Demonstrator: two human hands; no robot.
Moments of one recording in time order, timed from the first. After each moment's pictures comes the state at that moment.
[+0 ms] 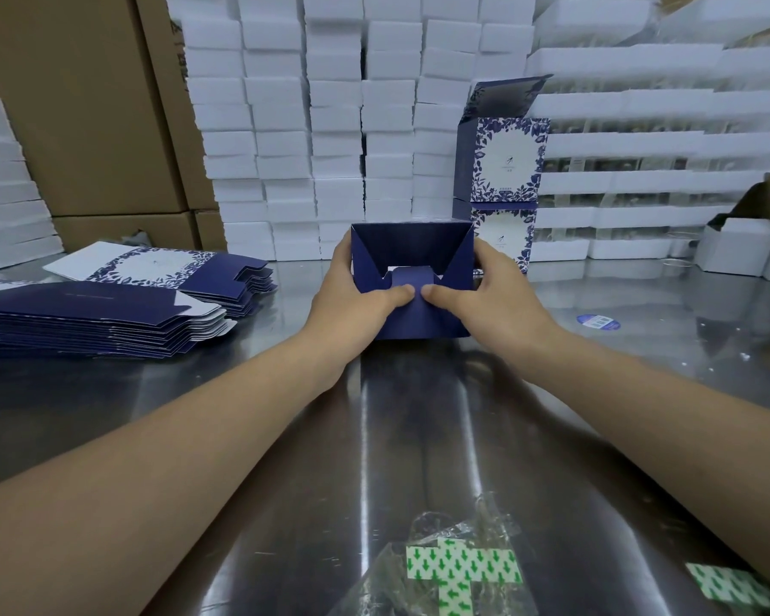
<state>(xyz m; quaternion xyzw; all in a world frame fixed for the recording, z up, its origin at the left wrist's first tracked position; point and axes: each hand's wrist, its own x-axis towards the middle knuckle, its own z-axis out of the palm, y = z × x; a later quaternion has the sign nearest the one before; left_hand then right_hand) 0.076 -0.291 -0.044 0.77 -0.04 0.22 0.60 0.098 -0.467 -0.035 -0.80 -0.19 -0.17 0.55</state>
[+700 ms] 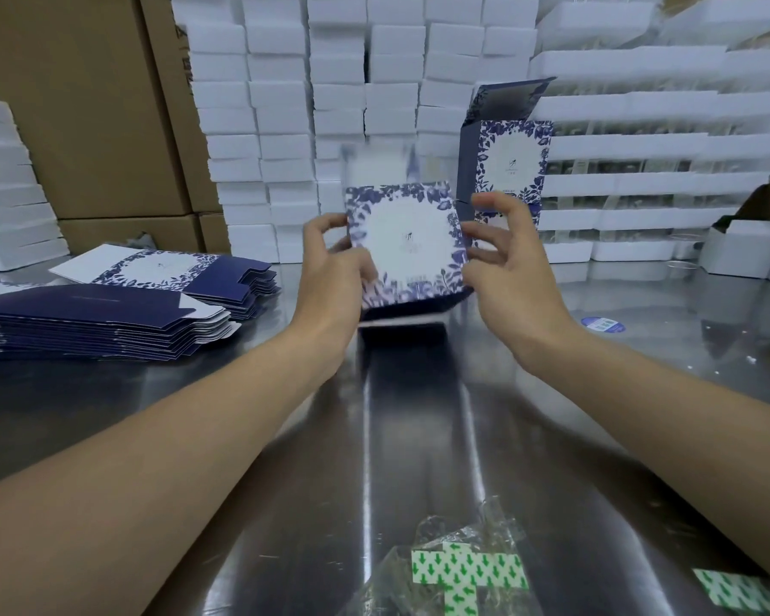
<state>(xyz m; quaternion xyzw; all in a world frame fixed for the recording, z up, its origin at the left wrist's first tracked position) 0.060 -0.294 -0.019 0.68 -0.01 0.27 0.68 0.085 -0.468 -0.021 -0.71 -0.22 -0.21 0.64</state>
